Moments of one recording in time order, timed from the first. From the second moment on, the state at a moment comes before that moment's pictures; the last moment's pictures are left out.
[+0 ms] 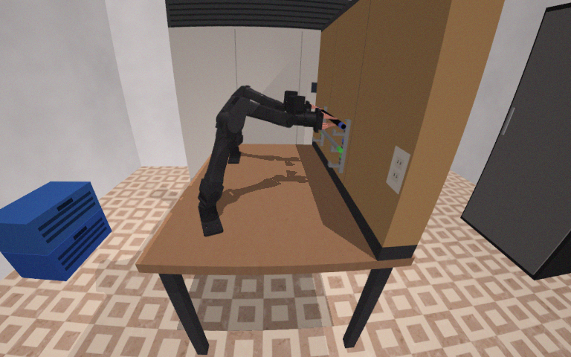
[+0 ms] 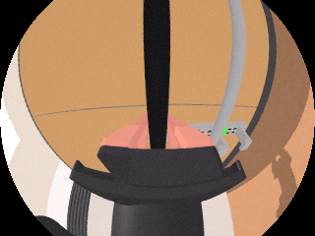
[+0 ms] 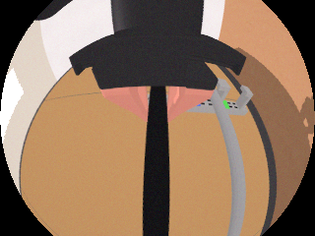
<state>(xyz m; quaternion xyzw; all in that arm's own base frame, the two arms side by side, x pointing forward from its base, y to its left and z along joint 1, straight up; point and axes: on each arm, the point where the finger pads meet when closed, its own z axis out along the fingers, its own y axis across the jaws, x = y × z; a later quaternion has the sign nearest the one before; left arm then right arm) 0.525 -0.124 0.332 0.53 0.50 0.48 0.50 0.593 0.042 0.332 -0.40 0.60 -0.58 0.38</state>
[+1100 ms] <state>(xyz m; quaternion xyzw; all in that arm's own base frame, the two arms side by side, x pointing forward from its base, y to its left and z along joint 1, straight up) 0.530 -0.124 0.332 0.52 0.49 0.48 0.51 0.598 0.040 0.332 -0.40 0.60 -0.58 0.39</state>
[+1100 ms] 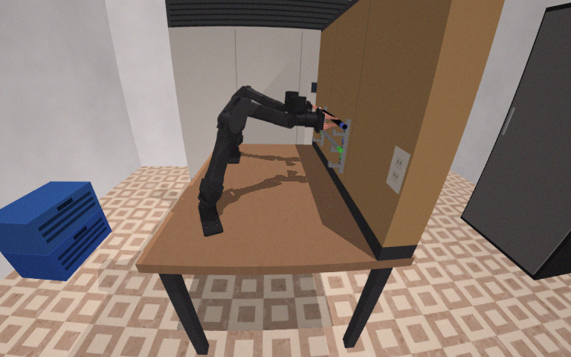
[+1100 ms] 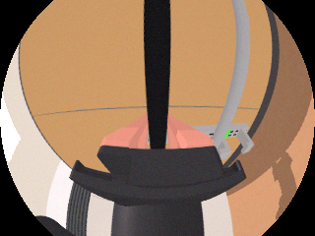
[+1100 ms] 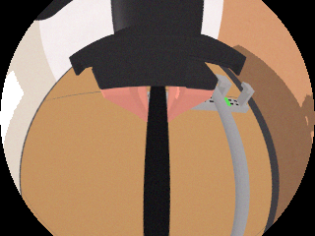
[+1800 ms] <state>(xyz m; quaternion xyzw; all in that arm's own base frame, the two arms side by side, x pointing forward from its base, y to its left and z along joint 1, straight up) 0.531 -0.124 0.308 0.52 0.49 0.48 0.50 0.600 0.040 0.309 -0.40 0.60 -0.58 0.38</state>
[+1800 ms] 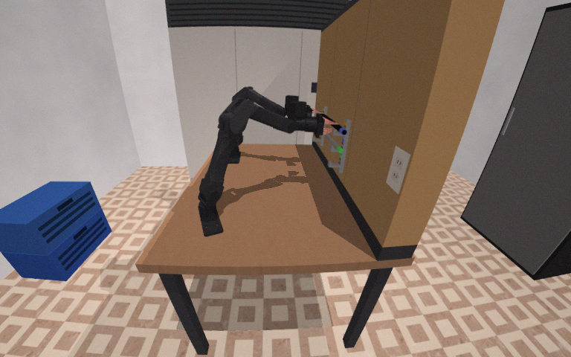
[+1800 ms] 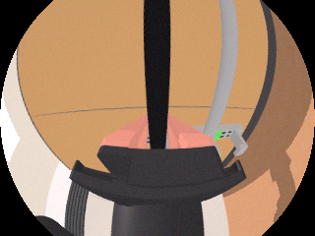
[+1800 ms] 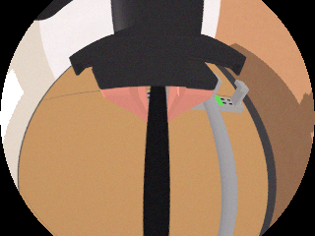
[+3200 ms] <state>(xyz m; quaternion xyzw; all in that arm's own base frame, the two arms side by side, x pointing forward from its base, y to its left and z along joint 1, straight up) 0.531 -0.124 0.307 0.52 0.49 0.48 0.51 0.599 0.040 0.308 -0.39 0.59 -0.59 0.39</state>
